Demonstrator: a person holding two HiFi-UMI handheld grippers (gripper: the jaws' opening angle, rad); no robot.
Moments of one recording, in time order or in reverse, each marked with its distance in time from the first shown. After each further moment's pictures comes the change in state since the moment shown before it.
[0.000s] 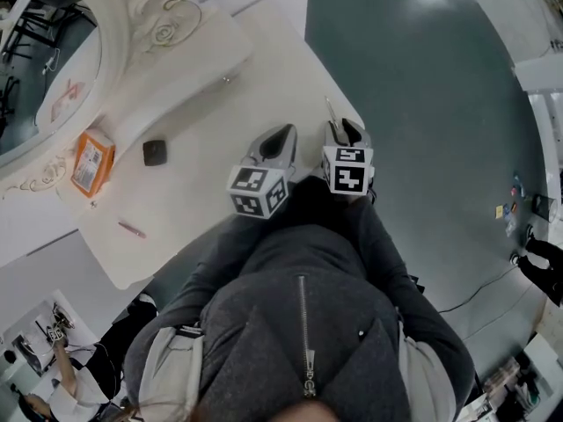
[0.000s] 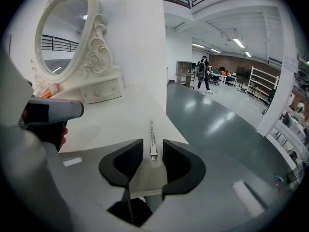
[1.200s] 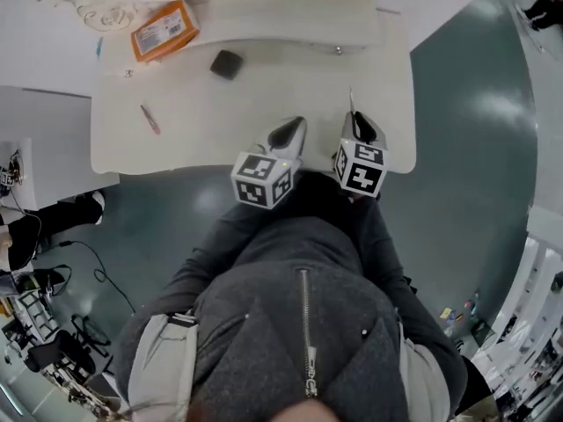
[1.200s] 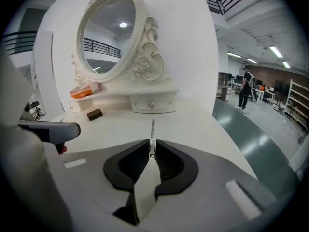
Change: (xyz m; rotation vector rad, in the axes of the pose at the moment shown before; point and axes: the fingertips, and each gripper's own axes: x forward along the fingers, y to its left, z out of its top) left arm -0.122 0.073 -0.012 -0.154 -0.219 0.416; right arm 0.007 0.140 0.045 -0.272 -0.089 0.331
